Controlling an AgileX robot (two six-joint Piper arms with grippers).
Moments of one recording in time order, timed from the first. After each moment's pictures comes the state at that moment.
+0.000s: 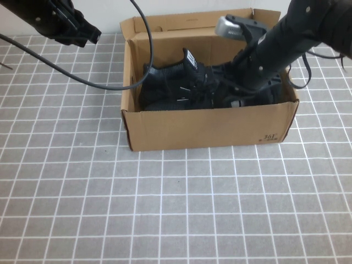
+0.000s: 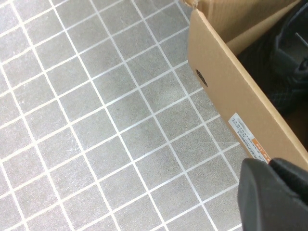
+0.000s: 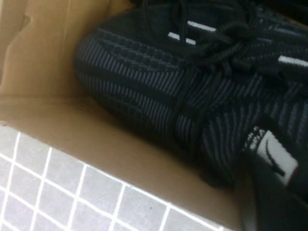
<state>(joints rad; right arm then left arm) 0.37 2.04 -1.84 0.51 1.04 -0.03 -0.20 1.86 -1.93 -0.09 1.08 0.45</state>
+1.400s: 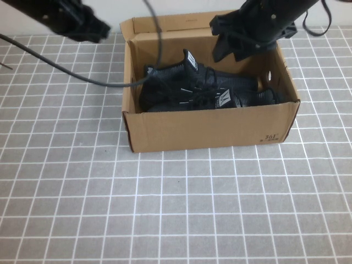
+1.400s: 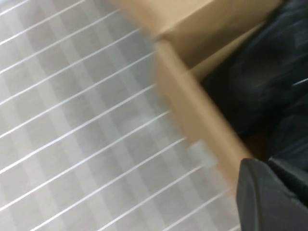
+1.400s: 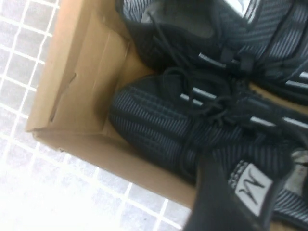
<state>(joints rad) 0.37 2.04 -2.16 0.36 1.24 0.07 -0.19 1.86 -1.93 -0.24 1.06 0.52</state>
